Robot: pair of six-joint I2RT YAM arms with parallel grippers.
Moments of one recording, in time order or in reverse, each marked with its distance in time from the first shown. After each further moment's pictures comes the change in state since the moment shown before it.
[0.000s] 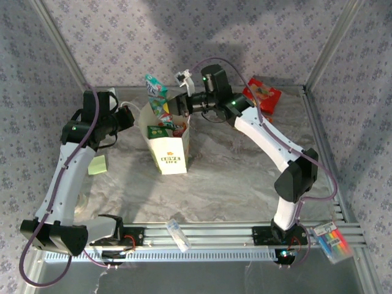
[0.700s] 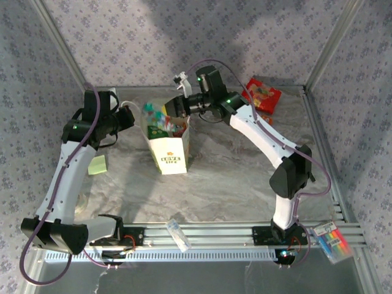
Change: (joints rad) left arm 0.000 0.011 0.004 -0.002 -0.001 0.007; right arm 0.008 0.060 0.048 -0.071 0.013 -0.002
